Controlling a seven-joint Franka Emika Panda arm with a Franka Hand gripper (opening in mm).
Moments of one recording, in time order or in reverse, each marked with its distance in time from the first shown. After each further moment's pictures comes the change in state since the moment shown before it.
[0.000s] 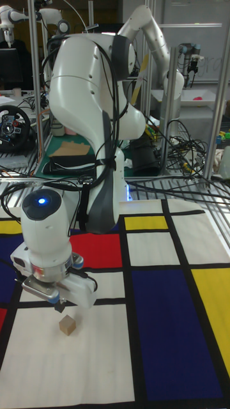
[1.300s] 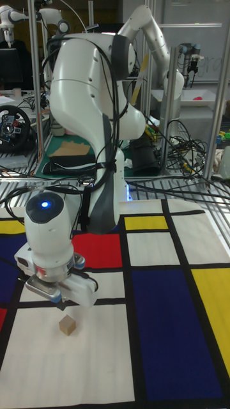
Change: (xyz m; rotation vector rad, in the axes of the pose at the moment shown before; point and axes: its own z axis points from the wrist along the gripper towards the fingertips) arm 0.013 -0.004 0.013 0.009 0.017 0.015
